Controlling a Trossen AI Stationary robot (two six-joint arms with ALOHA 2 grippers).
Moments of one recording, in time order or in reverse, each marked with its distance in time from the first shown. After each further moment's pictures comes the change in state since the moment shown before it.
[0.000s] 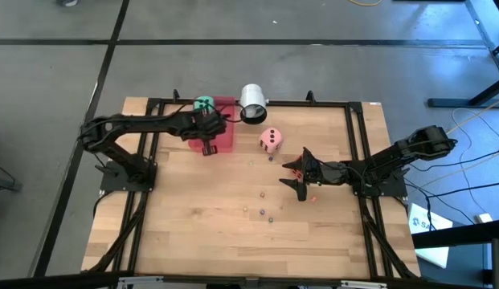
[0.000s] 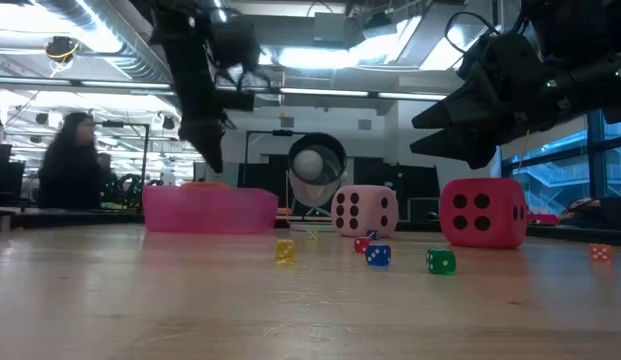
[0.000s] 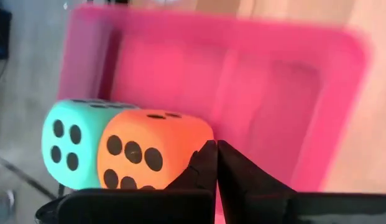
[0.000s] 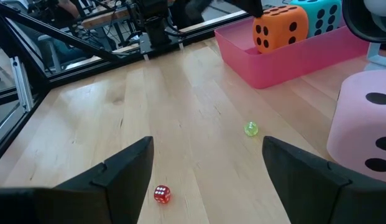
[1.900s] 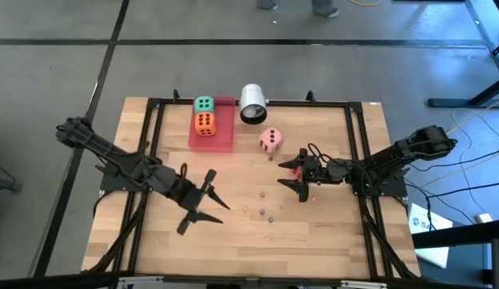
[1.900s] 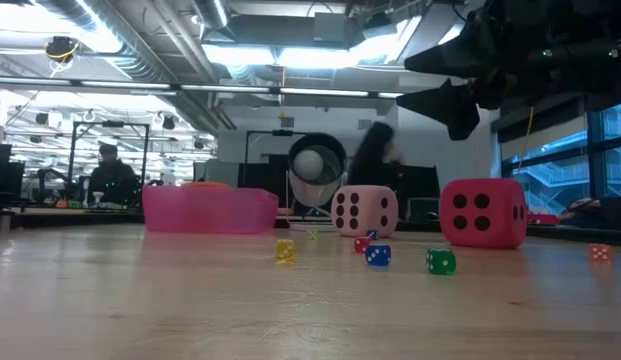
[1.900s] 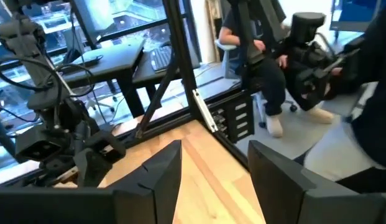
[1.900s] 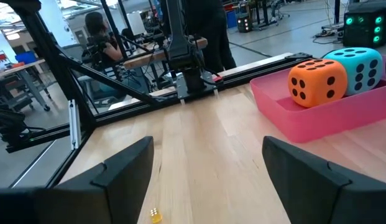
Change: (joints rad) left arm -0.824 -0.284 0.001 0.696 0.318 -0.045; right arm 0.000 0.000 0.030 0.182 -0.079 -0.057
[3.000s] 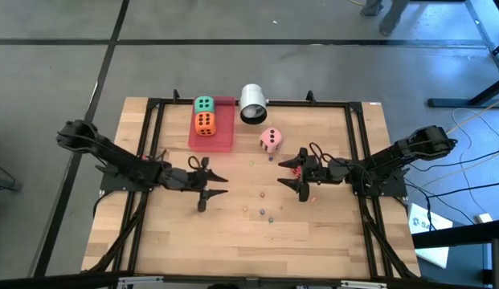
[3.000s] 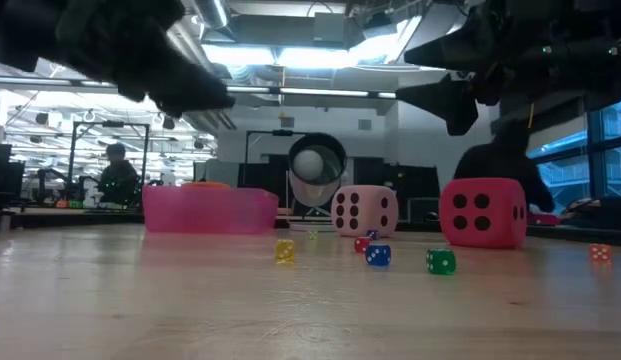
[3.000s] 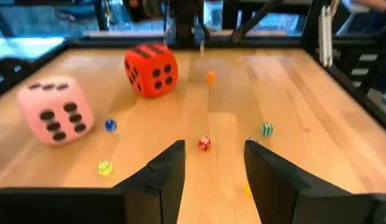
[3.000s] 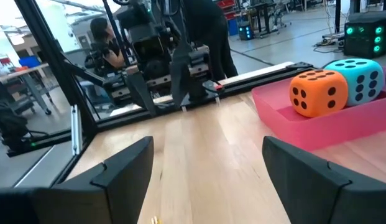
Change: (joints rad) left arm 0.137 0.062 -0.623 0.529 -0.277 -0.305; right arm 0.000 0.000 0.000 0.029 0.000 -0.026
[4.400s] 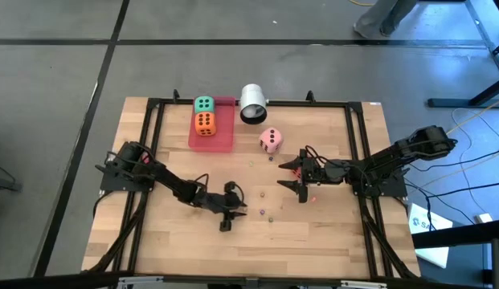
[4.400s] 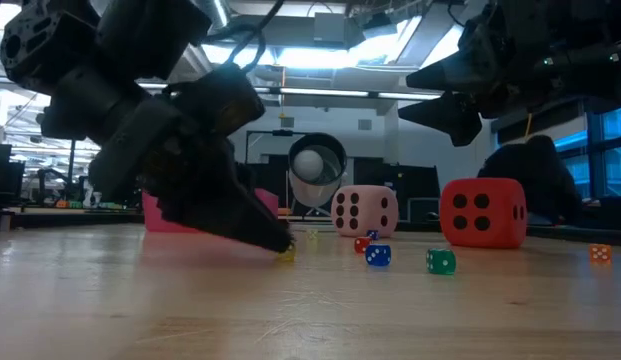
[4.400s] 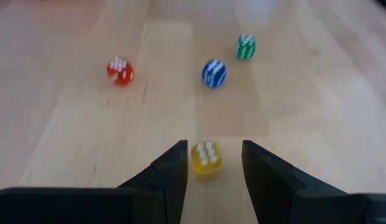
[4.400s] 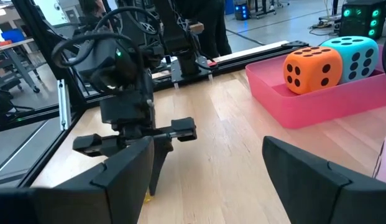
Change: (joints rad) left arm -0.044 0.667 0.301 0.110 0.109 -0.121; right arm 0.000 0.000 0.000 -0.098 0.000 0.000
